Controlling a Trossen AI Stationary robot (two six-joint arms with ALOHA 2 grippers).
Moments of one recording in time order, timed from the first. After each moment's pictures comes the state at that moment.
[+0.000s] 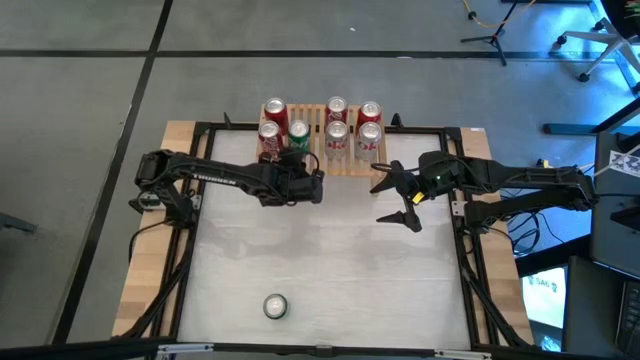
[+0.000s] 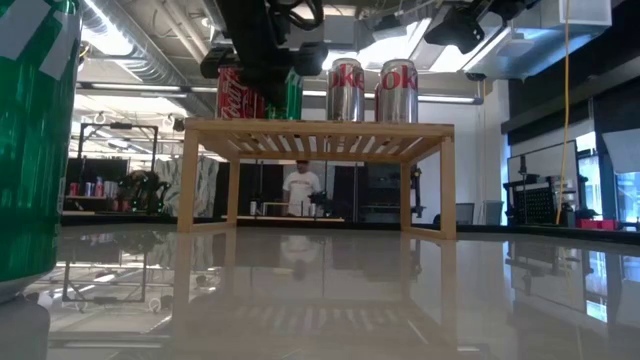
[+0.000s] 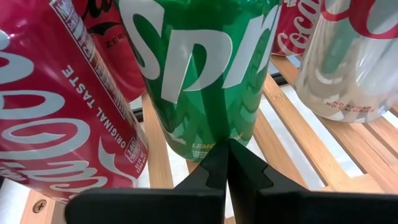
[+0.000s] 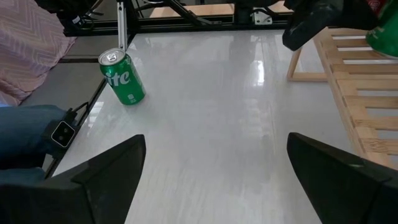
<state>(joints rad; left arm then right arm) 0.00 1.72 1.40 -0.84 -1.03 -1.06 -0.05 1.00 0.92 -0.42 -0.27 -0.01</state>
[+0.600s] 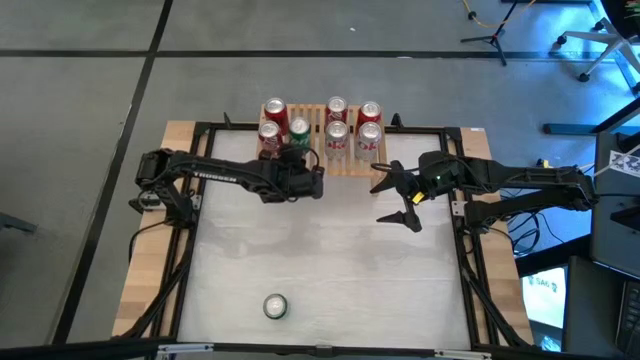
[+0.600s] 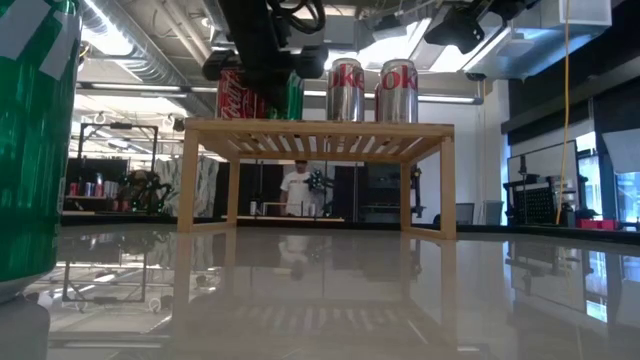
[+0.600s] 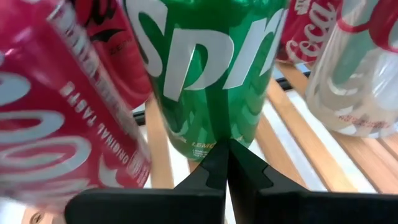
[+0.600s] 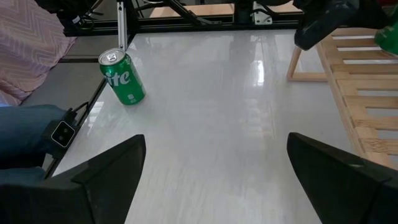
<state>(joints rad) 0.03 1.72 1.40 -0.82 -1.03 -1.05 -0.05 1.00 0.92 -0.42 -0.27 -0.01</state>
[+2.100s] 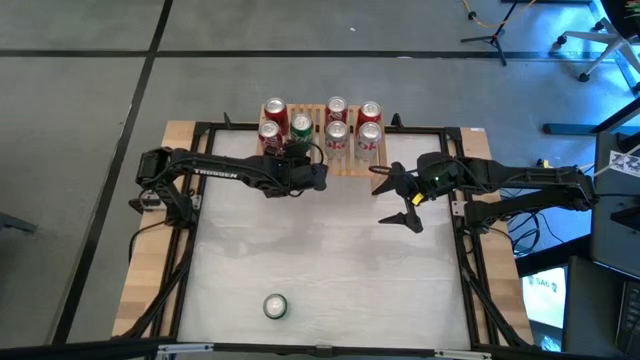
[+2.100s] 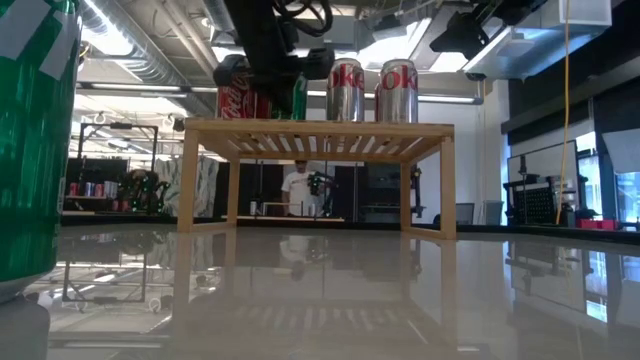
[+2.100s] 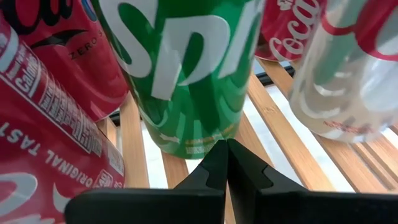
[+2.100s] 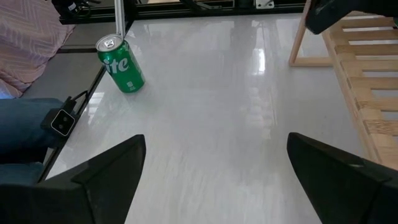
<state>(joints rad) 0.07 1.72 1.40 -0.72 -0.94 -0.94 -0.05 1.00 0.92 -0.47 -0.27 -0.01</state>
